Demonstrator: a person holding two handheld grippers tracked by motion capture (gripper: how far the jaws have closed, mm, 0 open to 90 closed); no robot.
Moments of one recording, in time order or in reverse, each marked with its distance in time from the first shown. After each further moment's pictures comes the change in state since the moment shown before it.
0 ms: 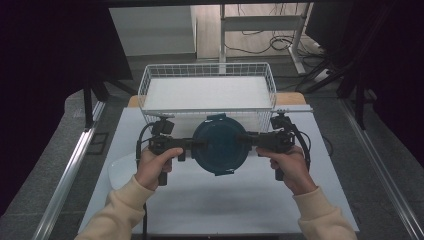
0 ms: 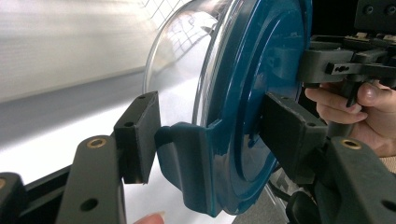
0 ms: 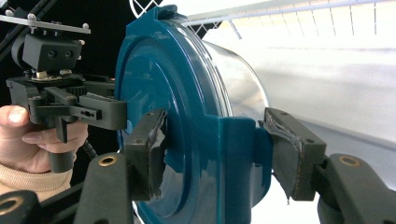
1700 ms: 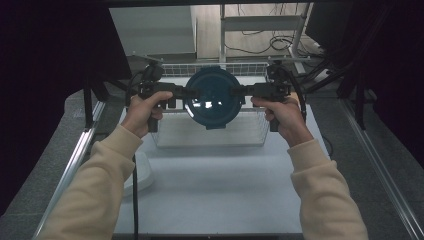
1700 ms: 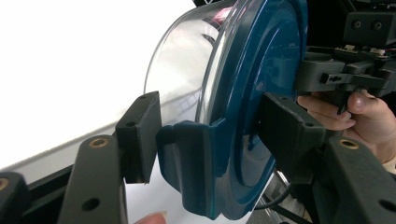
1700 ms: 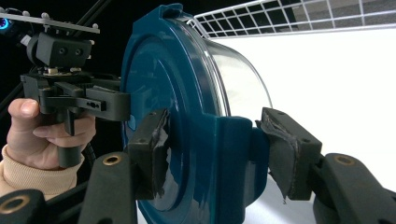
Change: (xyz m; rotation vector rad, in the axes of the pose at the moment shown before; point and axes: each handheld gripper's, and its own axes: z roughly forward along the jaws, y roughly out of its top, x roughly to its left) left arm 0.006 0.120 -0.033 -0.020 -0.018 0.005; right arm 0.008 0.113 0.008 -0.039 0.039 -0.008
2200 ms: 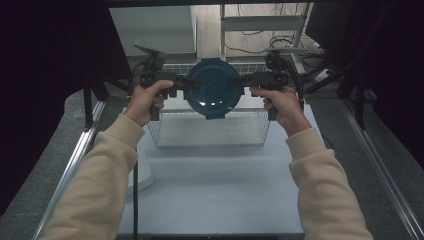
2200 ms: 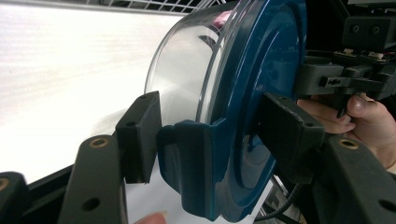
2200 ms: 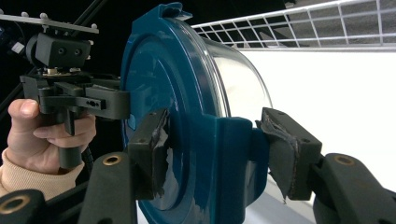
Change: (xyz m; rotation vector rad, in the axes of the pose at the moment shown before) left arm 0.017 0.024 0.005 -0.012 -0.018 -0.008; right arm -0.011 0.025 0.010 0.012 -0.016 0.014
